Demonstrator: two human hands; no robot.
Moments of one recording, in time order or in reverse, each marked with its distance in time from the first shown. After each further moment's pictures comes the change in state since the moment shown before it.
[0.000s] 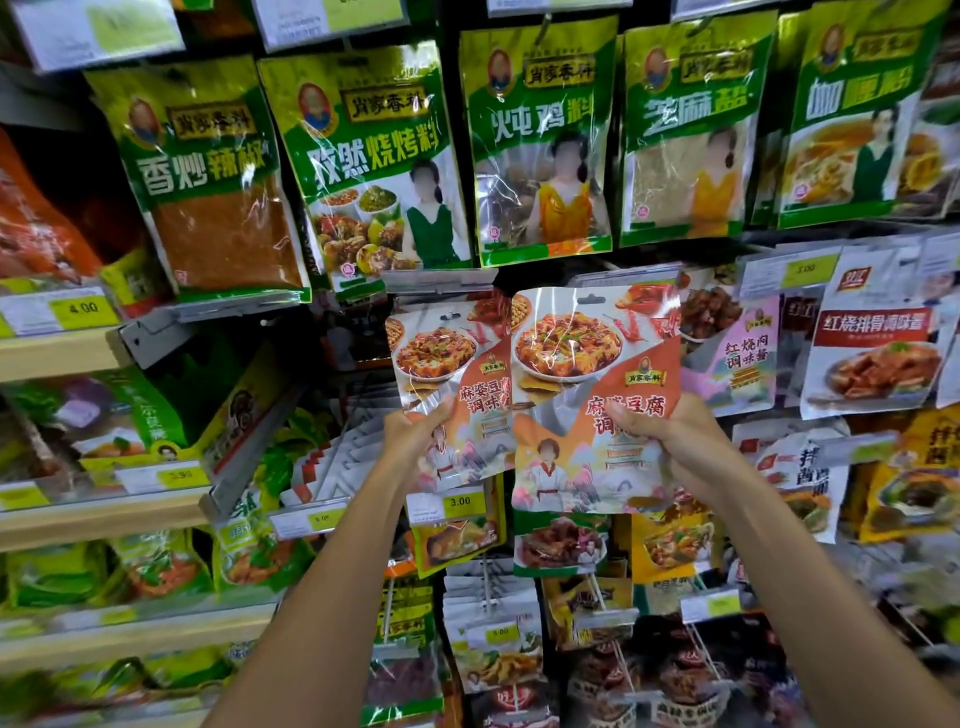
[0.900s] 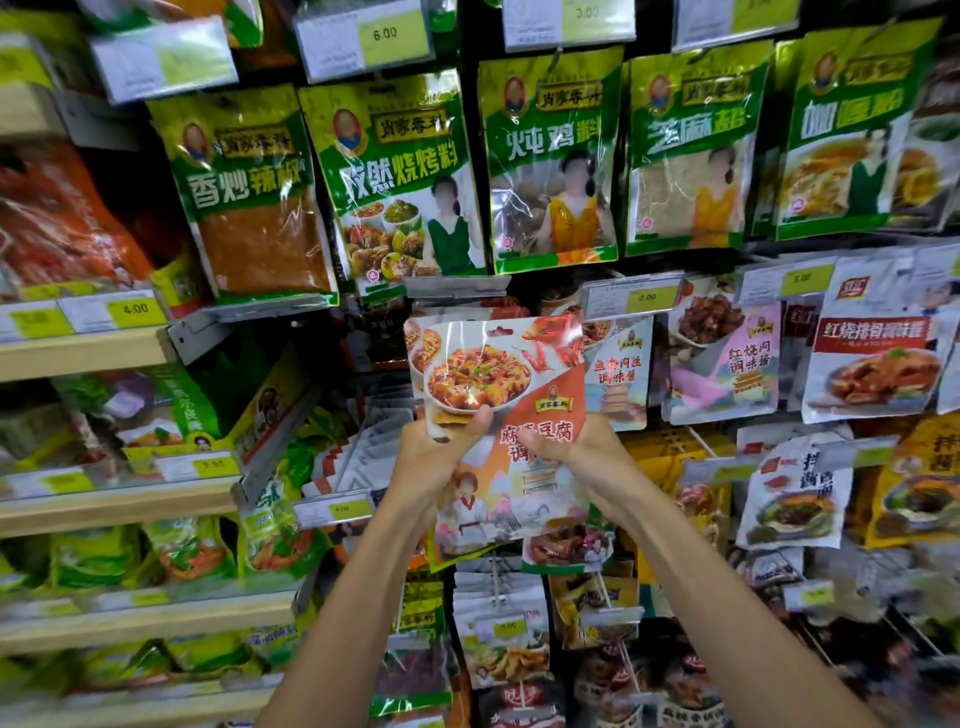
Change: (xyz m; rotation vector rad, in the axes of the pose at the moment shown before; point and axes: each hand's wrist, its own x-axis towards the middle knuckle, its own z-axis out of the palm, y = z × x) left_hand -0.107 0.028 -0.011 -0.133 -0.197 0.215; right_hand -0.018 0.004 0.085 -0.012 -0.120 0.085
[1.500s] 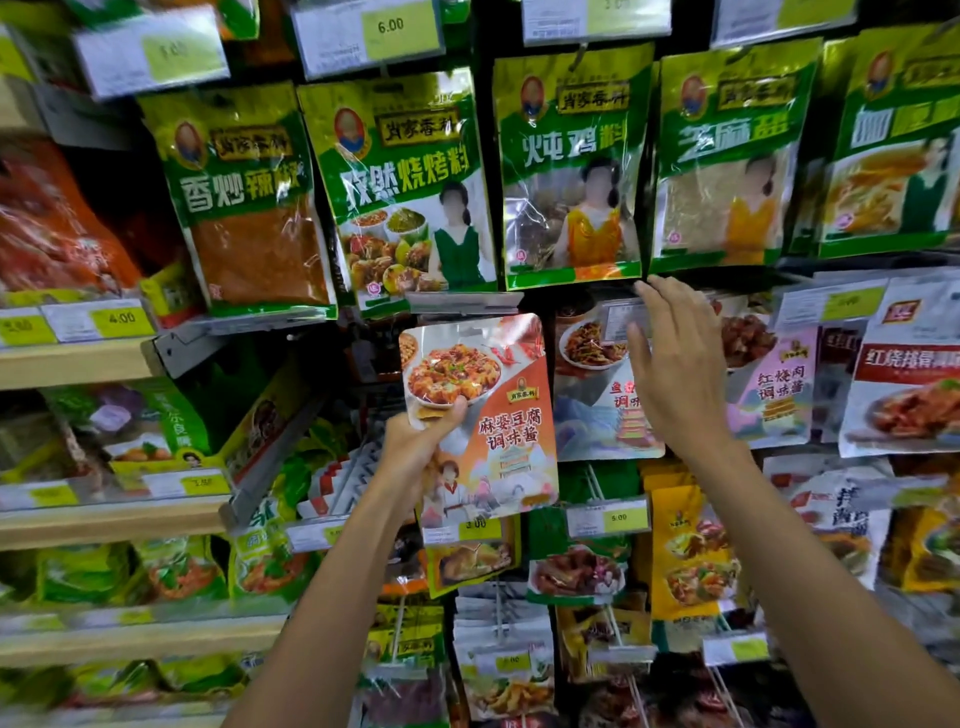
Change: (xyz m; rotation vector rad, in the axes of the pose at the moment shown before) left_hand 0.066 -0.013 -0.020 0.008 0.074 -0.064; right_hand 0.073 -0.043 -0.071 -1.275 0.729 -0.872
